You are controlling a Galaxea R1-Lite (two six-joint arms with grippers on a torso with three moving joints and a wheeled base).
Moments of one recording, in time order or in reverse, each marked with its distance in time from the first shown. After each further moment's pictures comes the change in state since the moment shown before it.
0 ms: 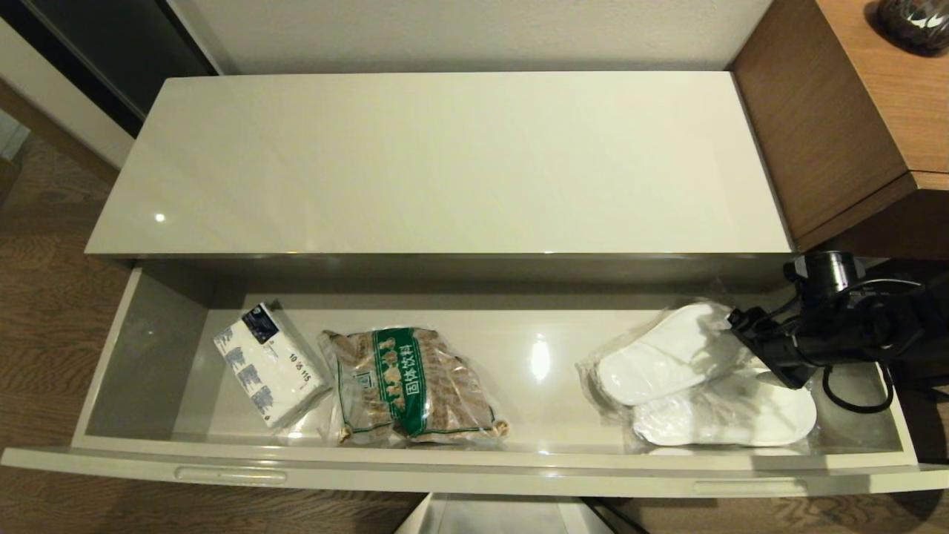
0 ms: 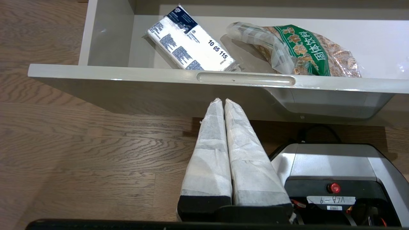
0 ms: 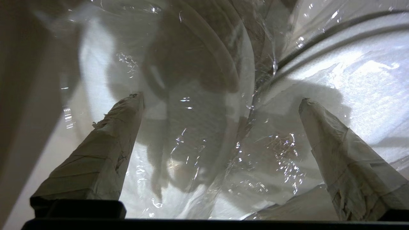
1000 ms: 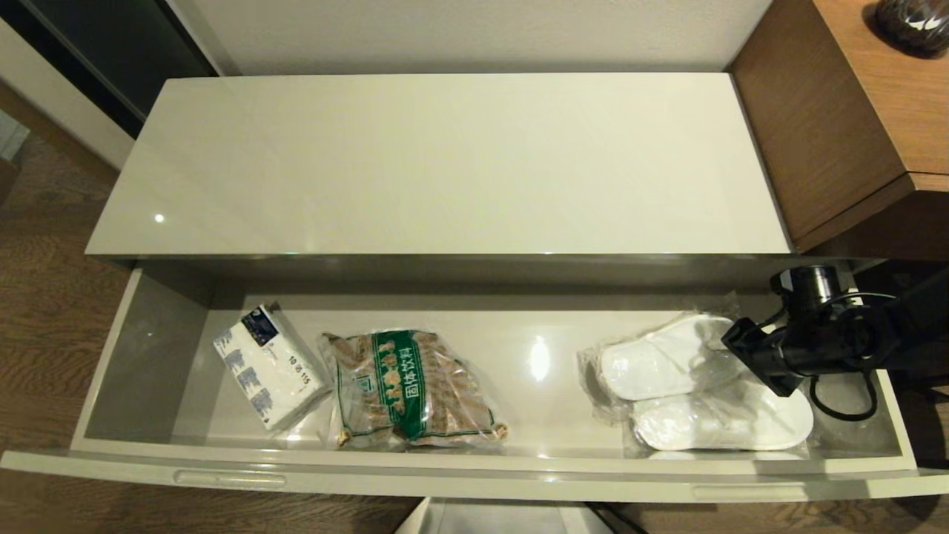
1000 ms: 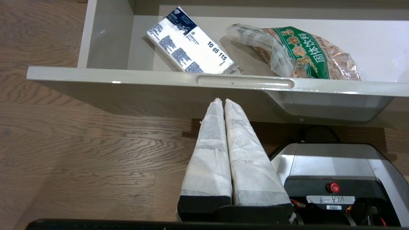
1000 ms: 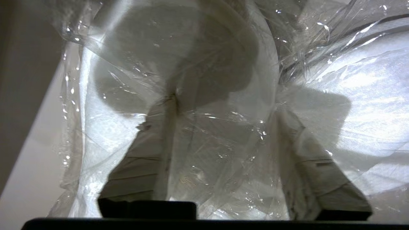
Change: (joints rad) left arm 0.000 0.000 0.000 0.000 0.000 0.000; right arm 0.002 0.080 0.010 -0.030 0.010 -0.021
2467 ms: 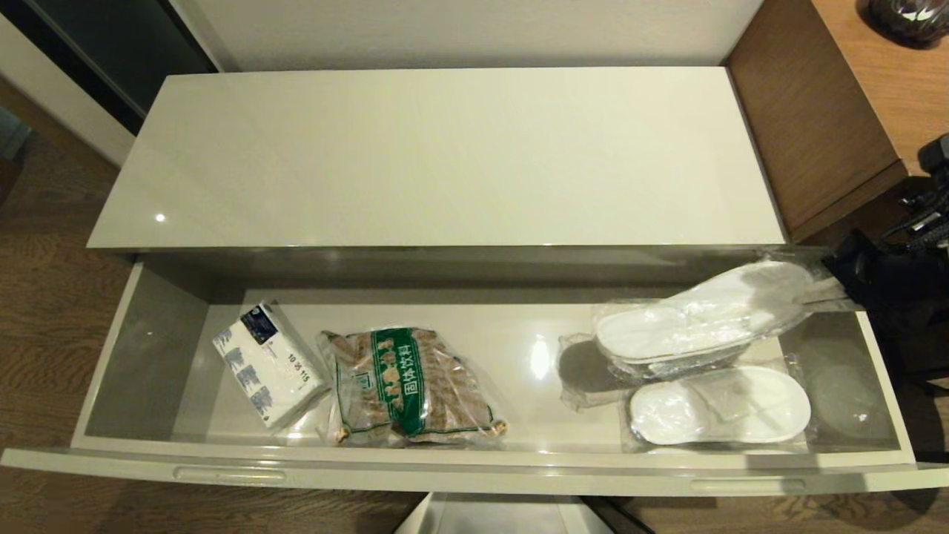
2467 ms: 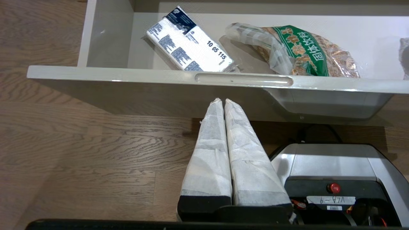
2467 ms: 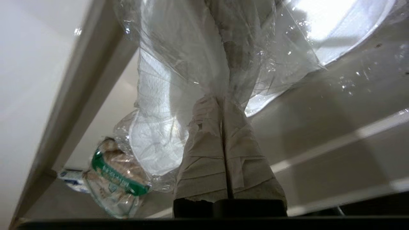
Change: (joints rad) left arm 0.000 0.000 0.000 0.000 0.000 0.000; right arm 0.026 -0.532 -0.281 0.659 0.104 0.011
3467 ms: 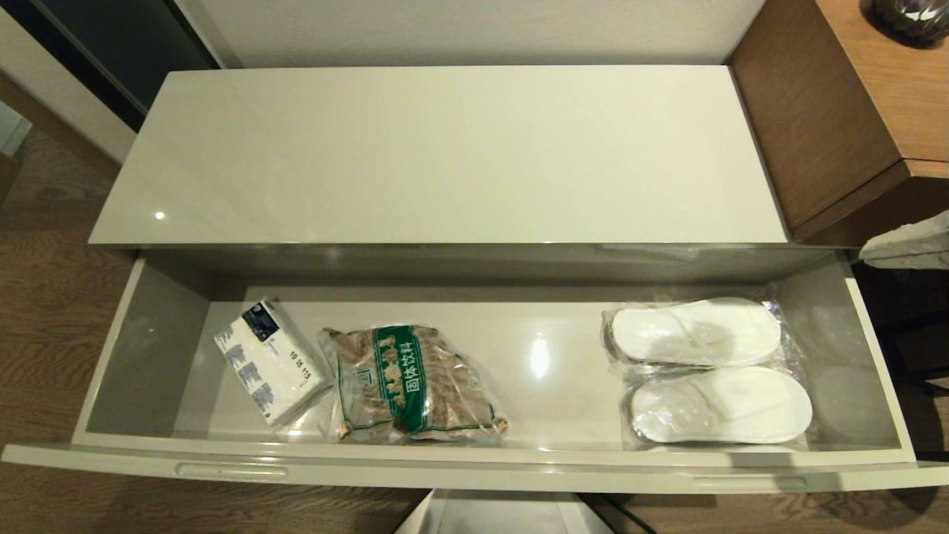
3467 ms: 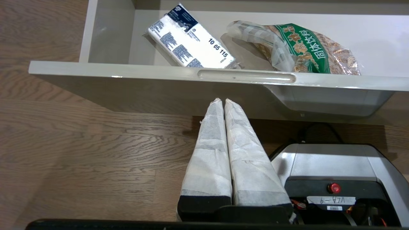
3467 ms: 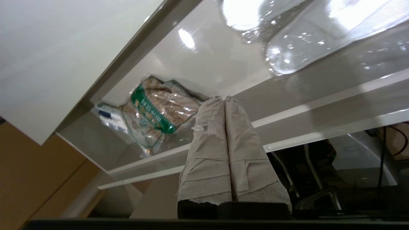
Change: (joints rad) left arm 0.000 0.000 0.000 0.000 0.000 0.000; right arm 0.096 -0.241 -0.212 0.367 0.067 -0.007
